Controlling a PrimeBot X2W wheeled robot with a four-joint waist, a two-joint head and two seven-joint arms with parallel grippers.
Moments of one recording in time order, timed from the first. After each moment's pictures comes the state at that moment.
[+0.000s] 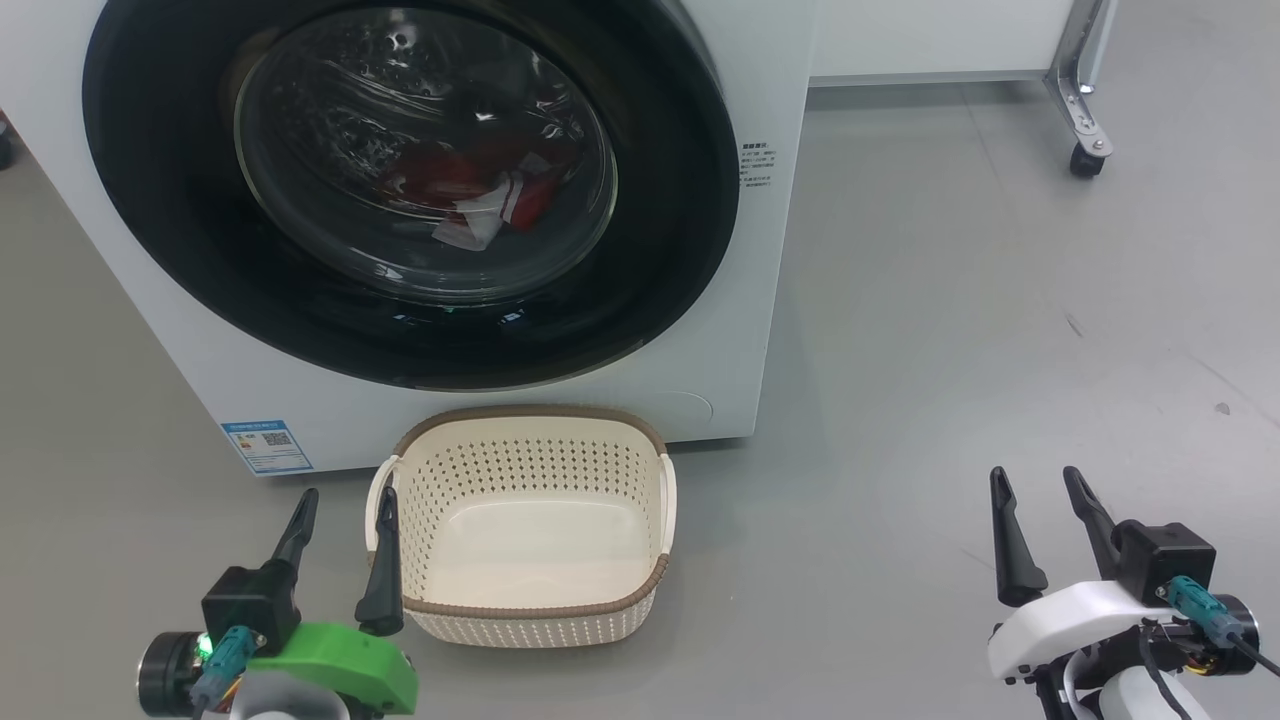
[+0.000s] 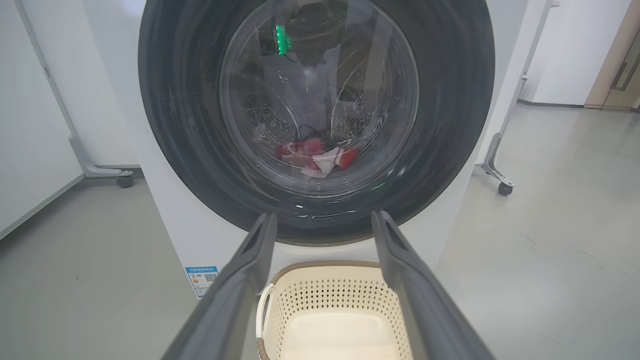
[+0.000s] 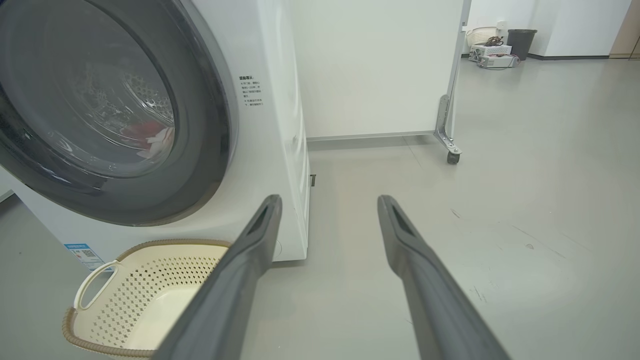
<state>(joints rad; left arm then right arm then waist) -0.08 0.08 -0.22 0.31 -0.38 0.03 -0.25 -0.03 -0.16 0.19 0.32 0.40 -0.07 -0.25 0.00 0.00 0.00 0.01</state>
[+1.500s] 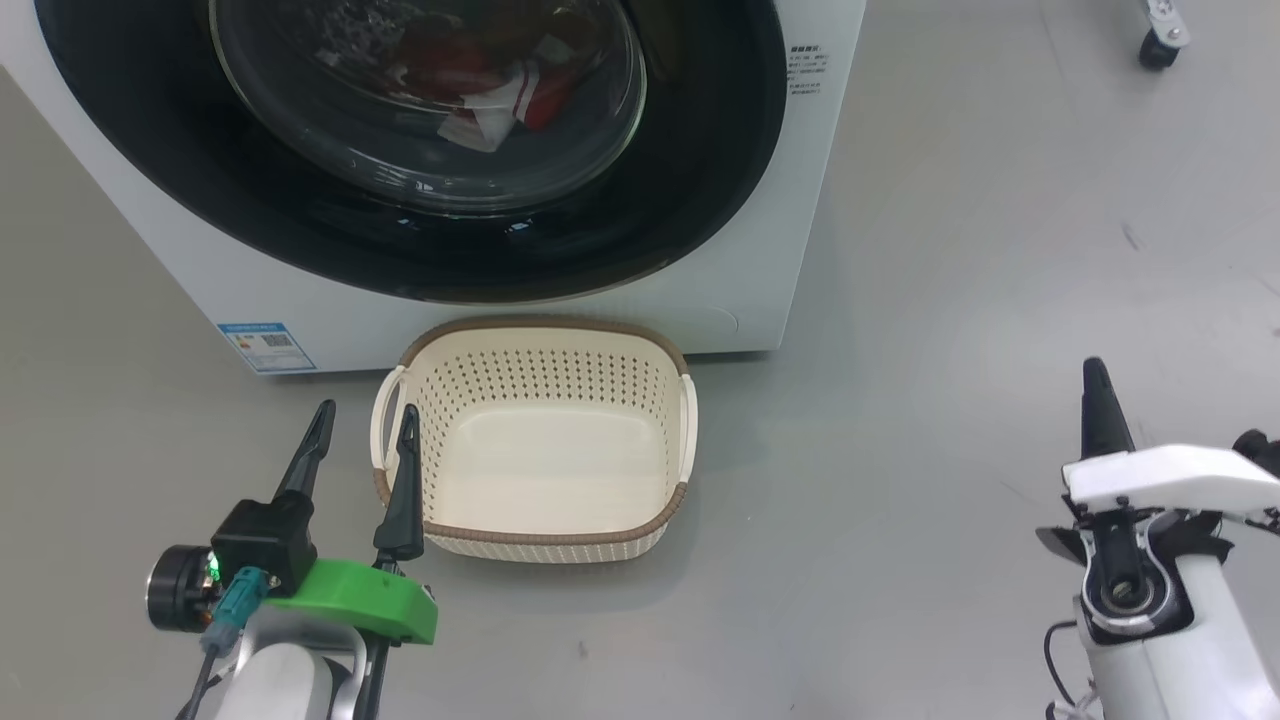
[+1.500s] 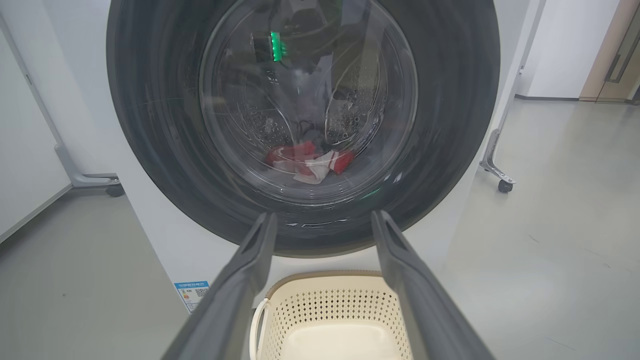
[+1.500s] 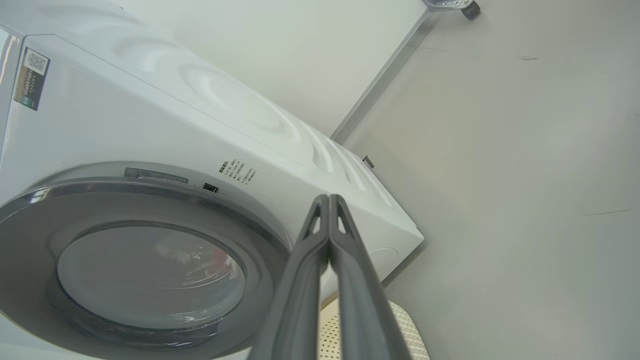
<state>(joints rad) -0.16 0.05 -0.22 0.24 -0.32 0.01 -0.25 -0.21 -0.05 -0.03 0.35 1.06 0.11 -0.09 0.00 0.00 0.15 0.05</state>
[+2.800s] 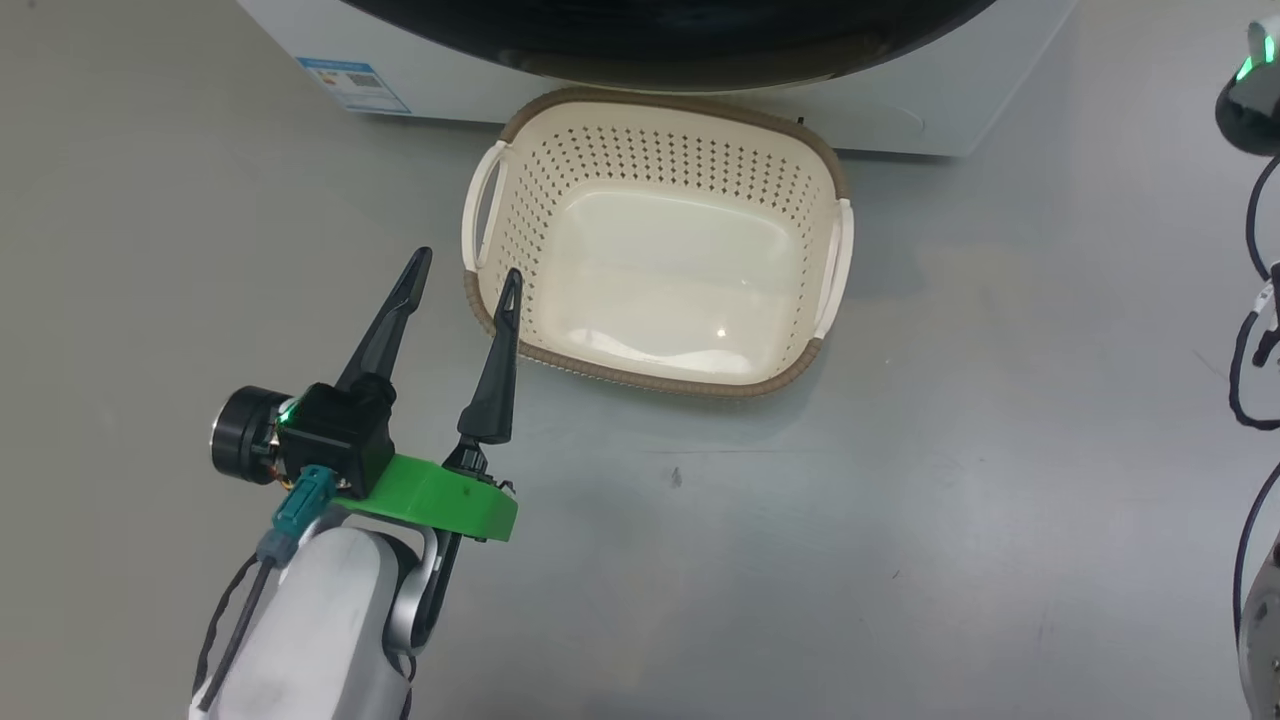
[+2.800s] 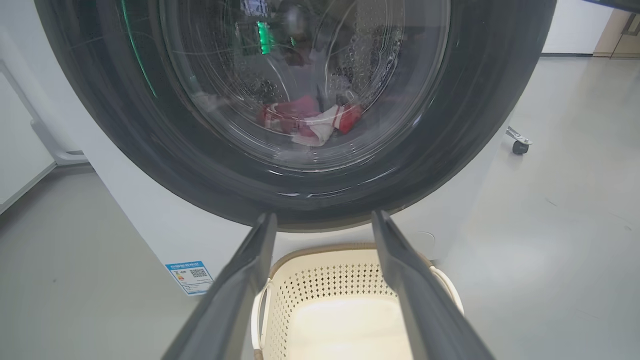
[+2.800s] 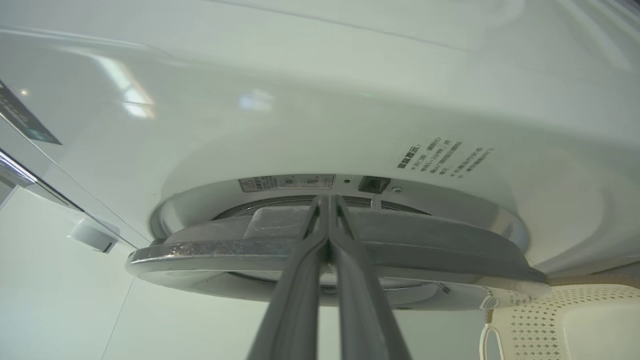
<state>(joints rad) -0.36 0.04 -0.36 0.16 -0.31 0.01 -0.25 -0.88 -0.21 -0.10 0.34 1.52 0.05 0.45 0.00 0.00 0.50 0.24</state>
